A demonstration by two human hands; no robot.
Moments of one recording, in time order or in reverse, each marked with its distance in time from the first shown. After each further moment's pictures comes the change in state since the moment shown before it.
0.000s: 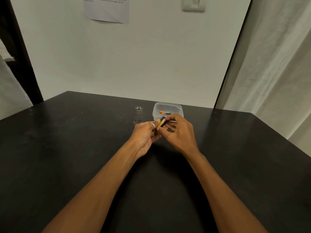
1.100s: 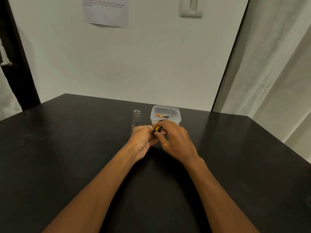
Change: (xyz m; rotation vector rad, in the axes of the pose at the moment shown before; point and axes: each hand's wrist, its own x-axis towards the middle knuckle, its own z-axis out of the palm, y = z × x) left_hand -0.003 0.001 0.004 0.011 0.011 0.005; right_hand -0.008 -0.009 -0.008 -0.423 -0.117 -0.340
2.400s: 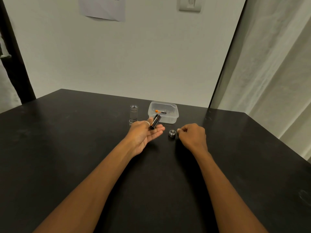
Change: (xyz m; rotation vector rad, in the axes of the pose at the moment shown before) left_hand -0.006 0.004 0.007 -0.006 0.027 -0.047; right_hand -0.007 0.047 -0.019 -0.106 -0.087 0.829
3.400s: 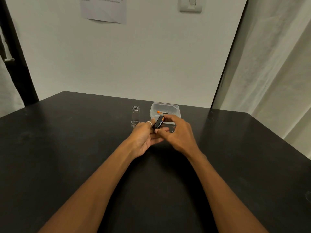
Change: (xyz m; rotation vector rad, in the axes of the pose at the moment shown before) left_hand -0.001 0.000 -0.004 0.103 -0.107 -0.059; right_hand -0.015 -0.028 0.018 0.380 -0.024 -0.513
